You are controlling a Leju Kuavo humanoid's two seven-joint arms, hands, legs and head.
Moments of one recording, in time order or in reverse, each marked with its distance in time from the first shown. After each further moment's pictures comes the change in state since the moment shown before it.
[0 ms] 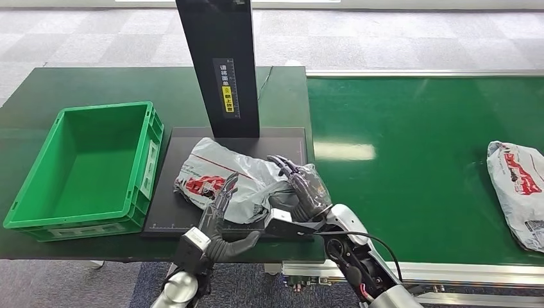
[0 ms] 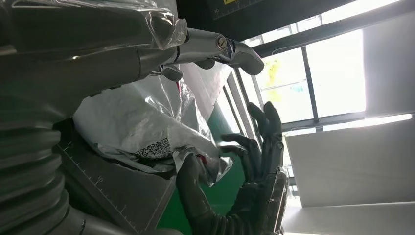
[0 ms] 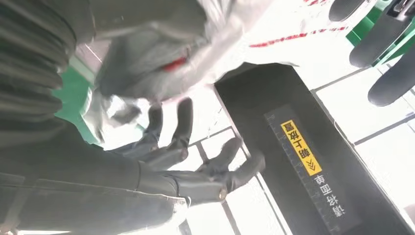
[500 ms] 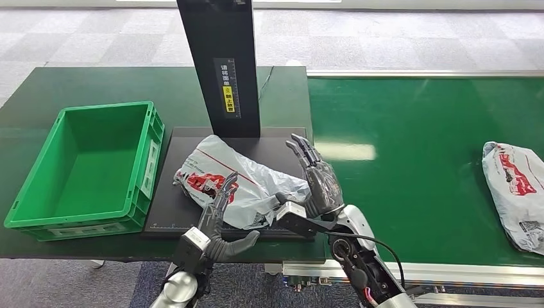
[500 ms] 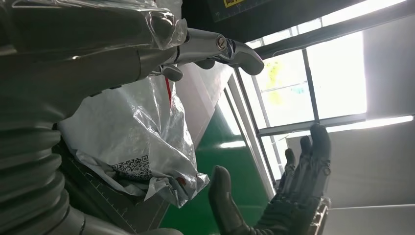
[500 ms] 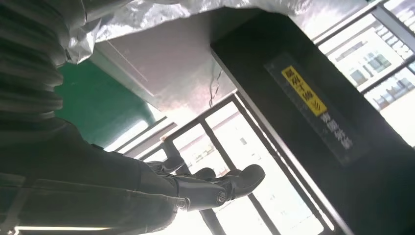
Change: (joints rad) left arm 0.000 0.000 0.004 0.000 -0.008 0.001 0.000; right arm 0.061 0.016 -0.108 -0.102 -0.033 -0.071 -0.034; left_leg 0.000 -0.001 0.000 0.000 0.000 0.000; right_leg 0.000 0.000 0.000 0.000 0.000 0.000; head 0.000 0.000
